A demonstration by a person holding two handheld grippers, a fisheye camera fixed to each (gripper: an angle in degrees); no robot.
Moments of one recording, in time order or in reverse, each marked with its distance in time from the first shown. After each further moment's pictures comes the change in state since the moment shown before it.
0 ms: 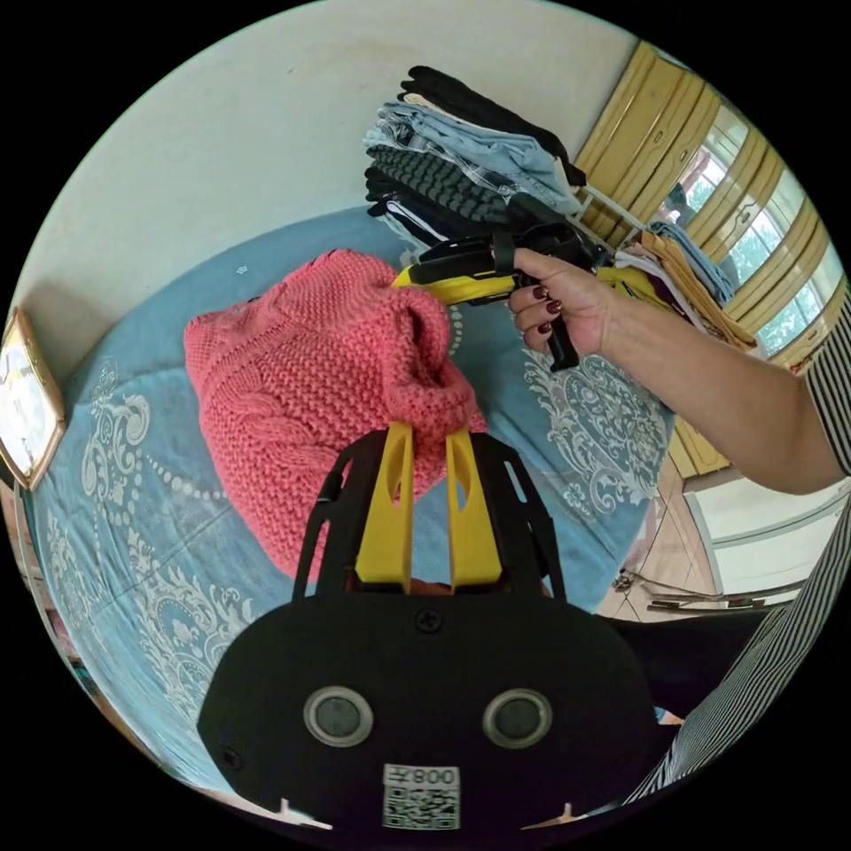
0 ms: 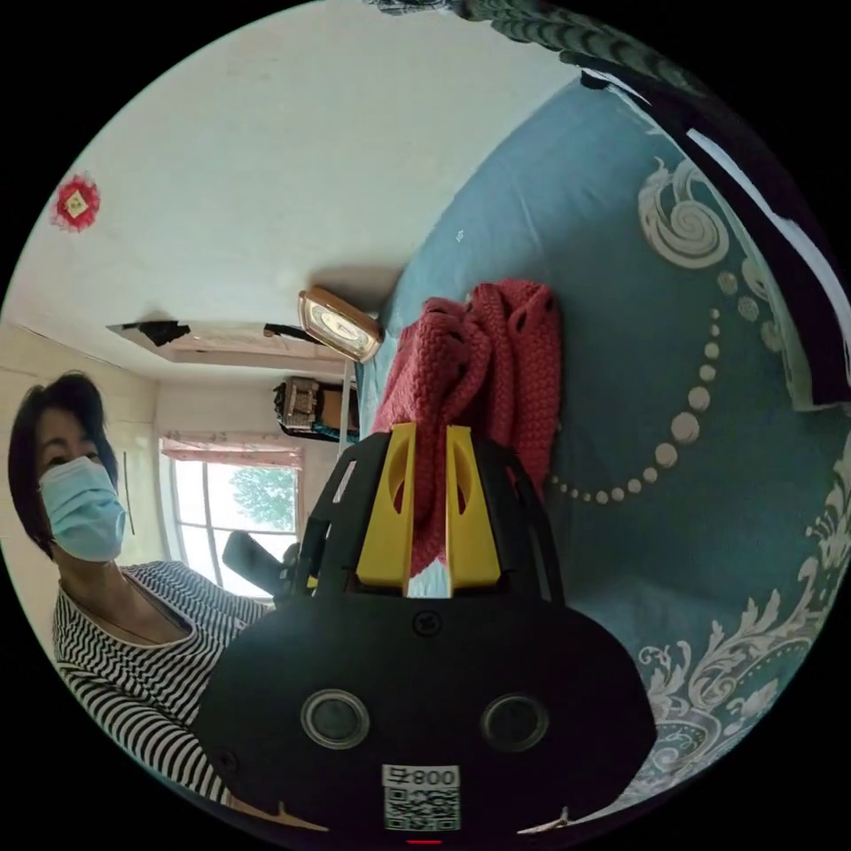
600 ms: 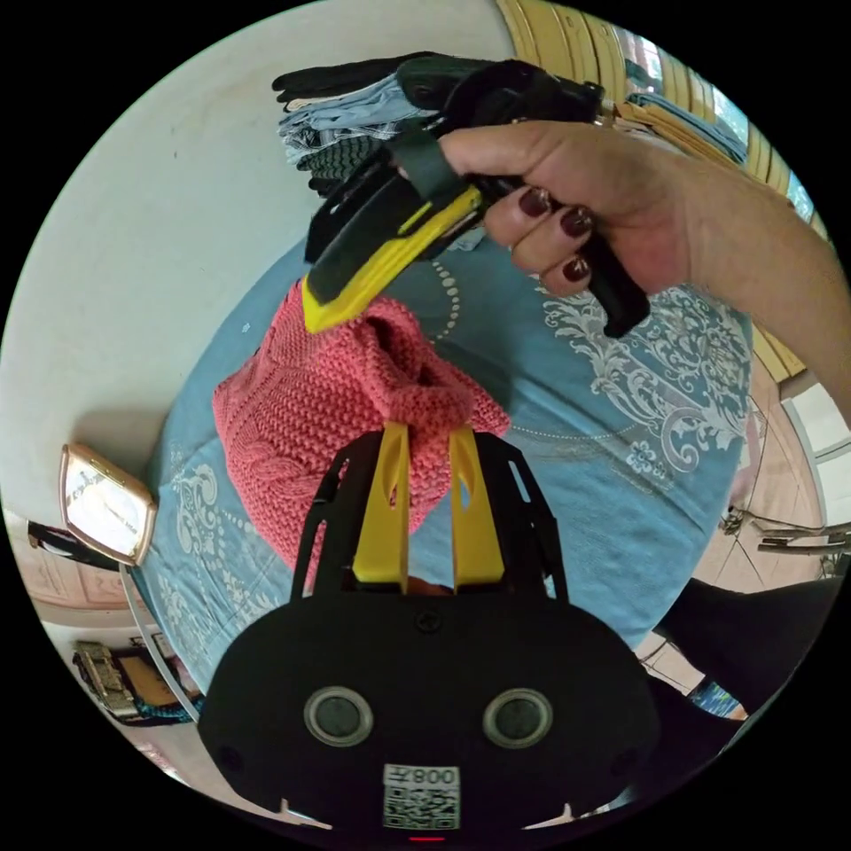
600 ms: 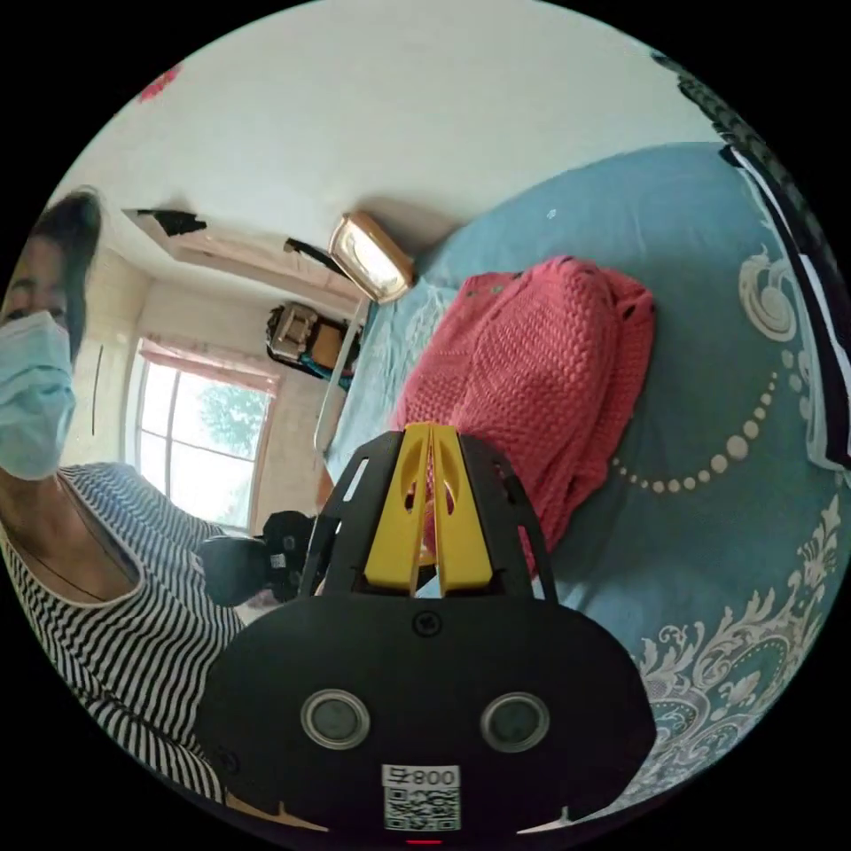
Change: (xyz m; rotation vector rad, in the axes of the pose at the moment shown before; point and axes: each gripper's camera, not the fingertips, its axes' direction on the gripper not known) left arm 0.086 -0.042 0.043 -0.115 -0.346 0.264; right arm -0.024 0.063 -0.011 -0.104 0.086 -0.250
